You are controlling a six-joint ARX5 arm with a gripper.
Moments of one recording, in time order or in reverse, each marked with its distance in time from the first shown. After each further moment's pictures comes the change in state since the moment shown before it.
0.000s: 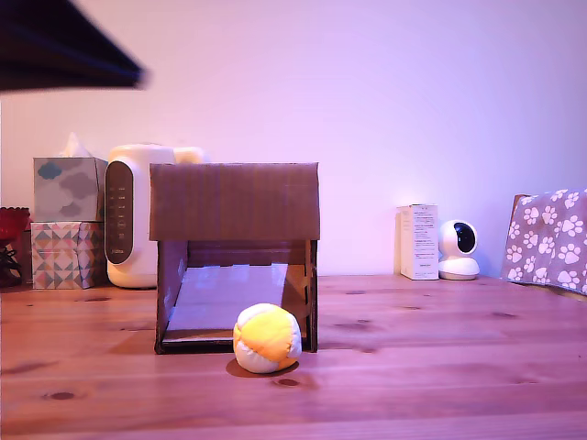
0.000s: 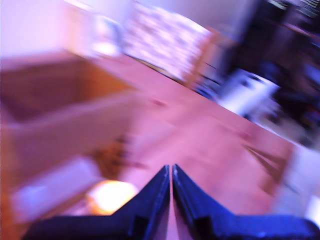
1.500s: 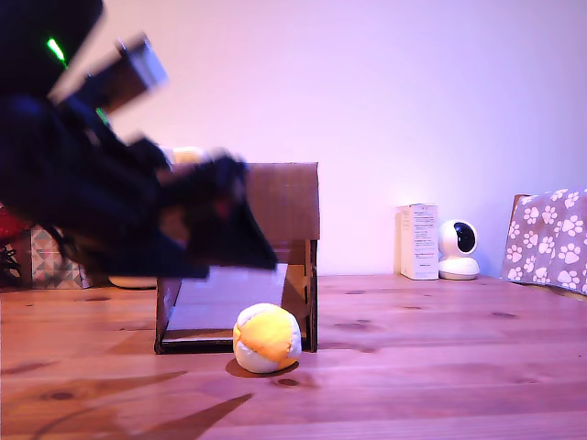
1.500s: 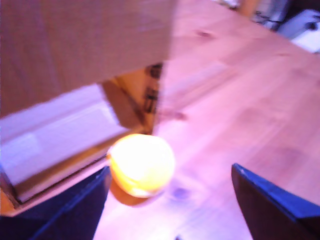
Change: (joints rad) arm -0.120 0.718 0.004 0.514 -0.340 0.006
